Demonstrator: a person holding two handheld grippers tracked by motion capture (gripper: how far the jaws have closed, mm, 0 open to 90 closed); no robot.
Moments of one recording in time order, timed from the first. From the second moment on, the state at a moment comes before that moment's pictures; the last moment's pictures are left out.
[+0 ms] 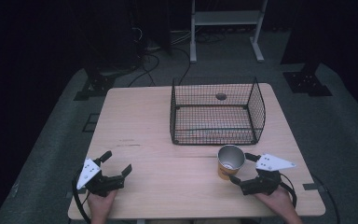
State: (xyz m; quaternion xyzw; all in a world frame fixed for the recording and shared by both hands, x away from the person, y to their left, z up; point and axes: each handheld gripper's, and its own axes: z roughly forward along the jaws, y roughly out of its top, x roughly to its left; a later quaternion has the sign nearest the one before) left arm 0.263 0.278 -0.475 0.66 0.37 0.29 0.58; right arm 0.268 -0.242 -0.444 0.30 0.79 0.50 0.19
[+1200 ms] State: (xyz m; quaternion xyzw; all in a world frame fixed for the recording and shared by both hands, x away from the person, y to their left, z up) left arm 0.263 0.280 -0.475 0.66 0.38 0.29 0.59; right arm 0.291 -0.220 -0.440 0.29 0.80 0.50 0.18
